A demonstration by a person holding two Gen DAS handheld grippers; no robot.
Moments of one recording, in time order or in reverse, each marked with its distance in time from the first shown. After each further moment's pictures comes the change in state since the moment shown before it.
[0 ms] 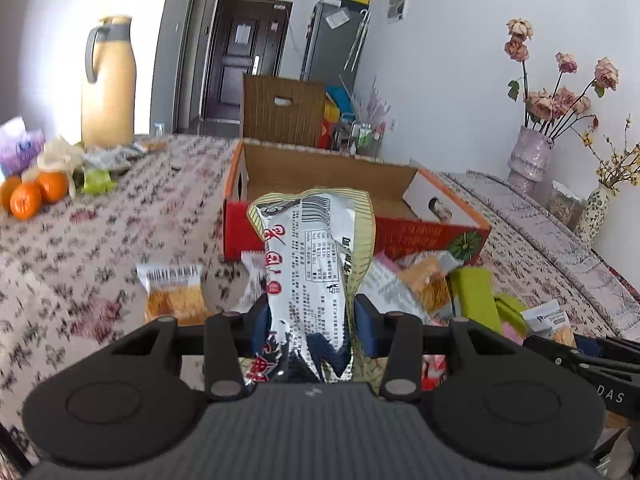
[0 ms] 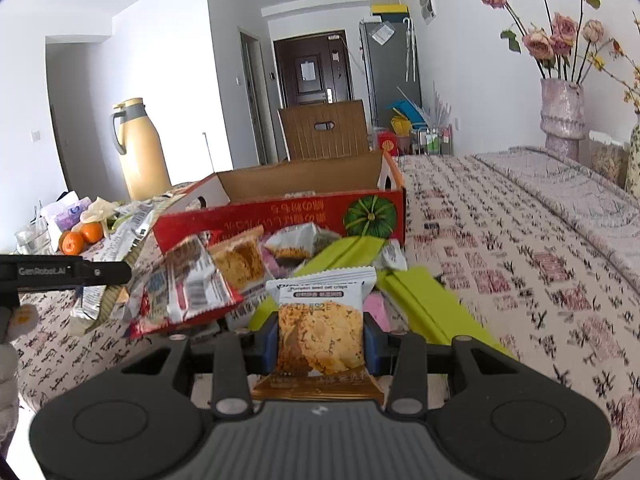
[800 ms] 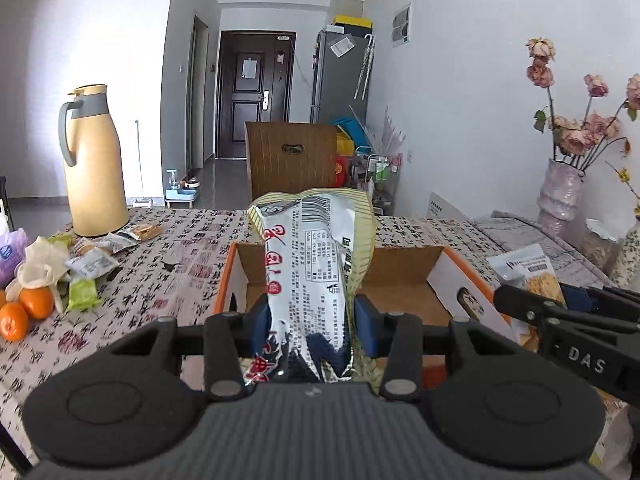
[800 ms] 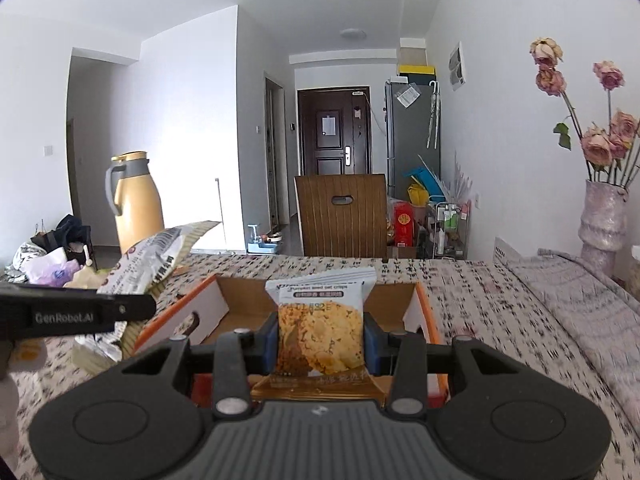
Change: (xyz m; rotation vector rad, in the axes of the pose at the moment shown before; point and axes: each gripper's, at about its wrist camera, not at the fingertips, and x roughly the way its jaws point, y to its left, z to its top) left arm 0.072 -0.027 0.112 0.062 -0.075 0.084; right arm 0.089 0.020 0.142 -0.091 -0.149 0.009
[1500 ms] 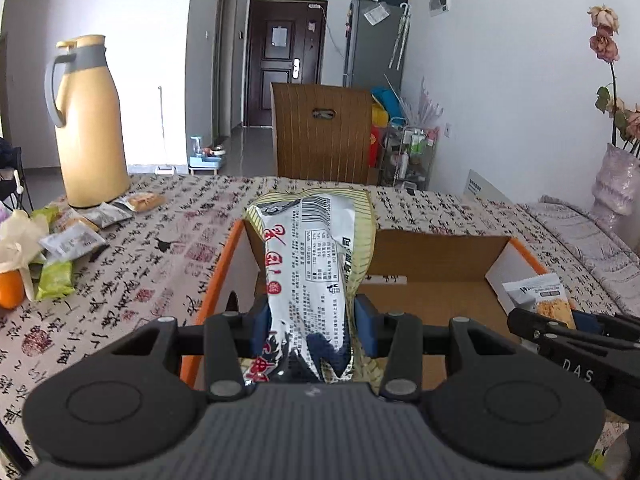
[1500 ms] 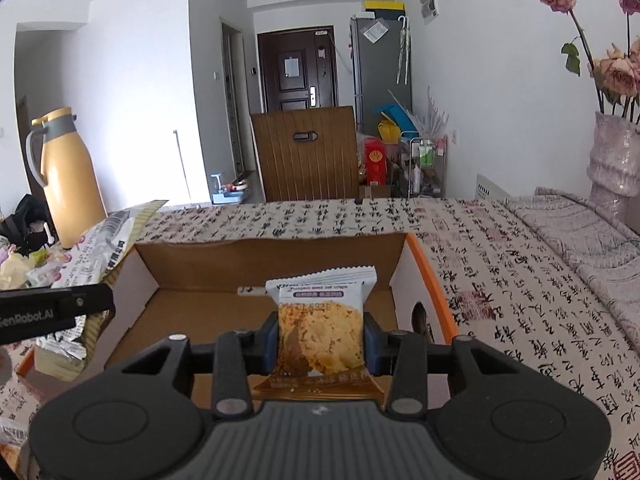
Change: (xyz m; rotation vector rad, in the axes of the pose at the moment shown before) left arm 0.105 0.013 -0.001 -0.043 0.095 0.078; right arm 0.120 -0.024 -0.017 0.065 0.187 -0.078
